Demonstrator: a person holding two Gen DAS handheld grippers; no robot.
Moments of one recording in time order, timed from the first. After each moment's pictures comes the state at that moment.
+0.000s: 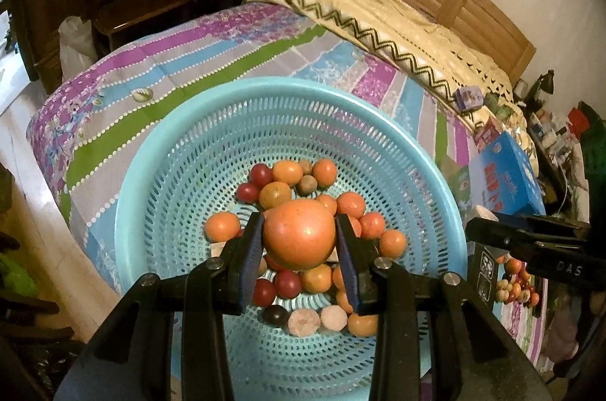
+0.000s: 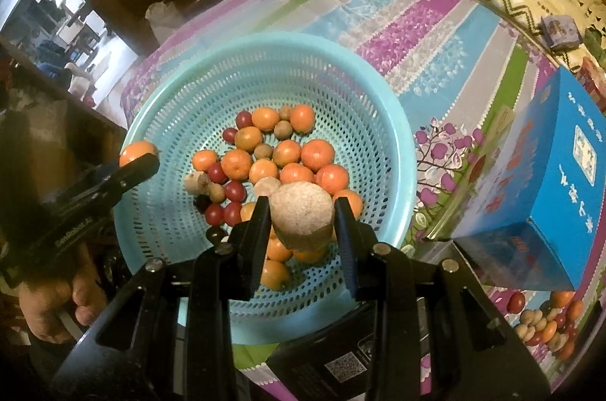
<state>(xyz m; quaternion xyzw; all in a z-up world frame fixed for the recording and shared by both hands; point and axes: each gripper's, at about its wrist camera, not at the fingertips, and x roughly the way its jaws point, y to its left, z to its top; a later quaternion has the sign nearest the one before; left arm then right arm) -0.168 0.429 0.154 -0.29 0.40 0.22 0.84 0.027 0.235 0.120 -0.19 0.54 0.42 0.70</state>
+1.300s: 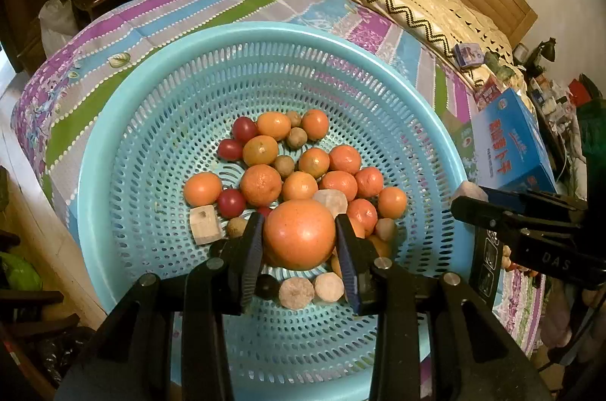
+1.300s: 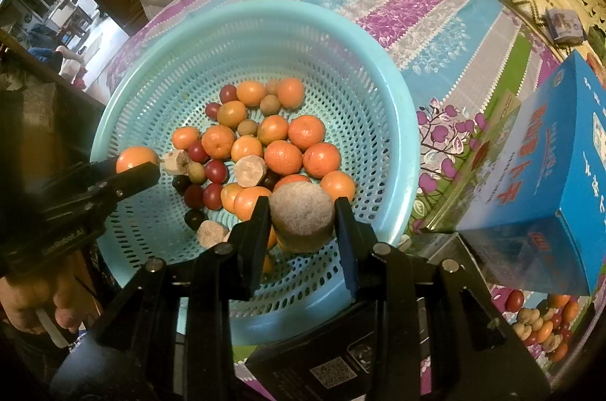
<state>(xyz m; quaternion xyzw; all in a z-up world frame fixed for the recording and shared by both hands) -0.150 0.421 0.131 -0.29 0.47 0.18 0.81 0.027 0.236 0.099 -0.22 0.55 0.41 0.69</state>
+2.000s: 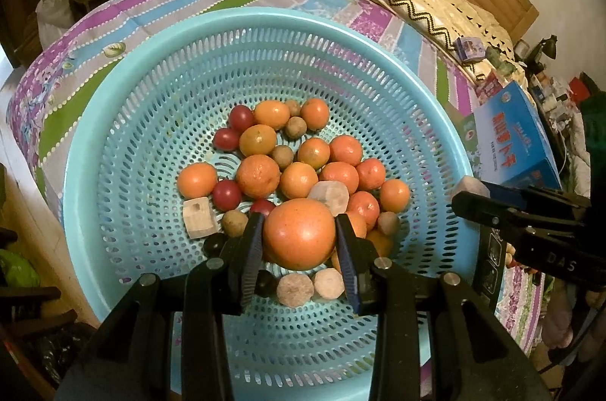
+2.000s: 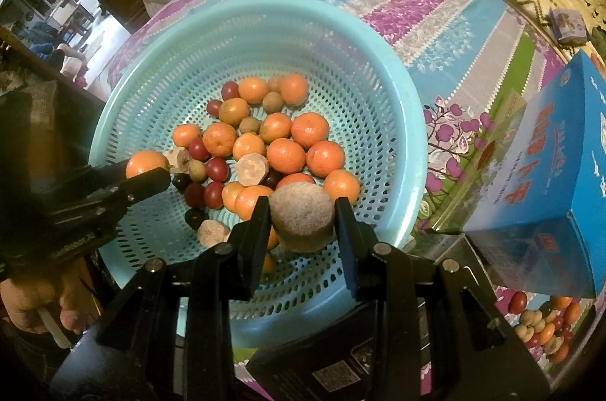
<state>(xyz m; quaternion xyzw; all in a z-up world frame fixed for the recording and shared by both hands) -0.147 0.418 0.120 -0.30 0.48 0.18 0.81 0.025 0.238 0.093 -0.22 0.56 0.41 0.69</state>
